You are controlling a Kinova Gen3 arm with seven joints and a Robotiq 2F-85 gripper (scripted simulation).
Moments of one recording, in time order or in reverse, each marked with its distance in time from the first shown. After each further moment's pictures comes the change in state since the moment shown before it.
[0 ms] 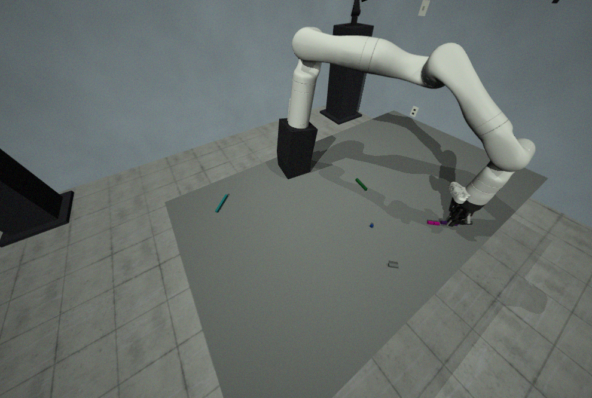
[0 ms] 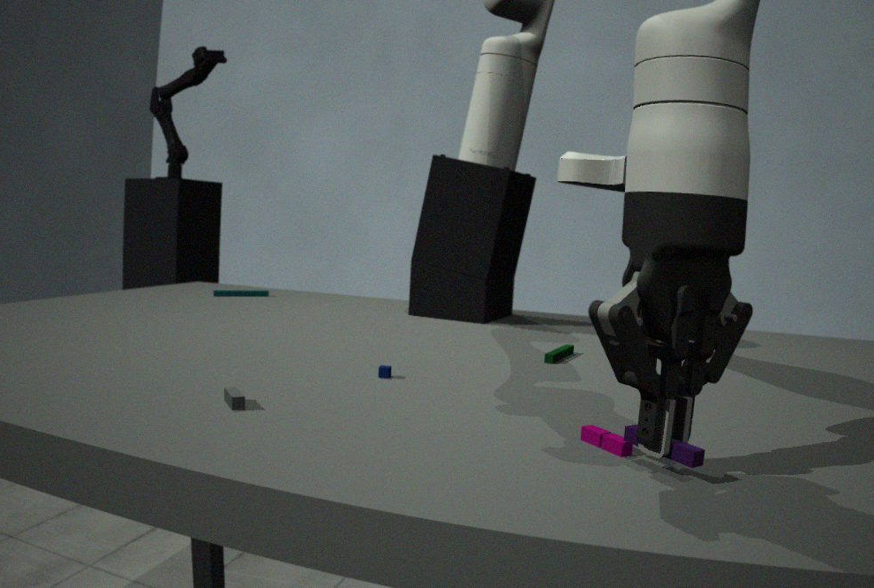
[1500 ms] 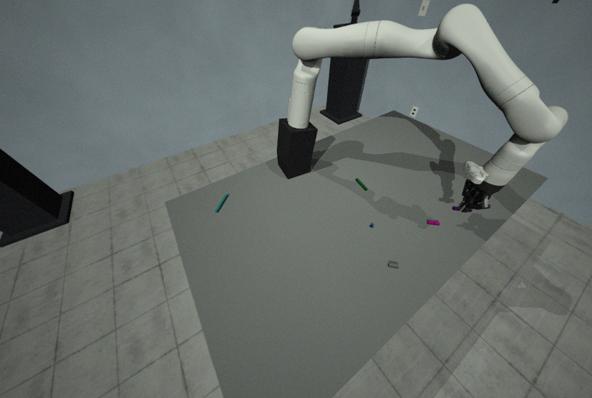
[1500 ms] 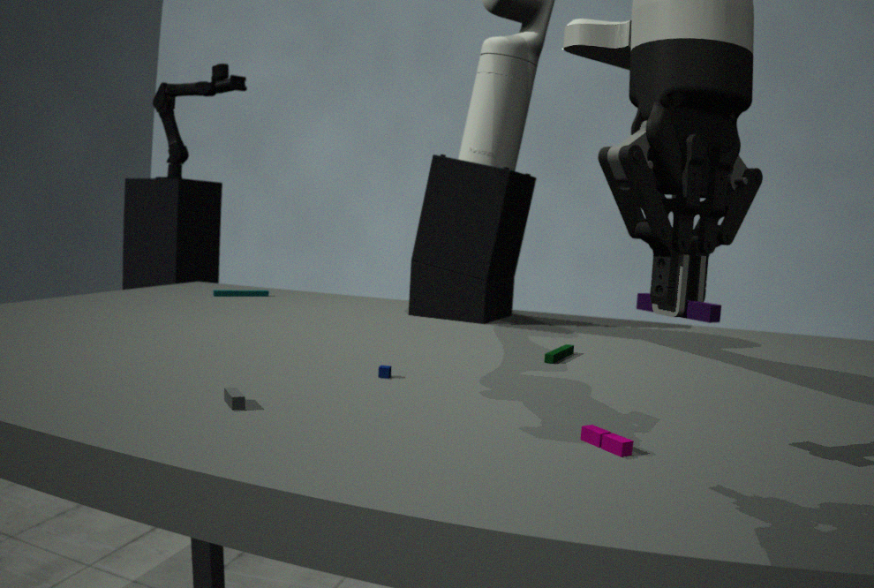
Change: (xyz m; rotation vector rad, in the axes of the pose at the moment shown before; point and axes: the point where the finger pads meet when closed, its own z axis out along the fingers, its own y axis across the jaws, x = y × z) arm 0.001 0.000 -0.088 0.000 -0.001 0.000
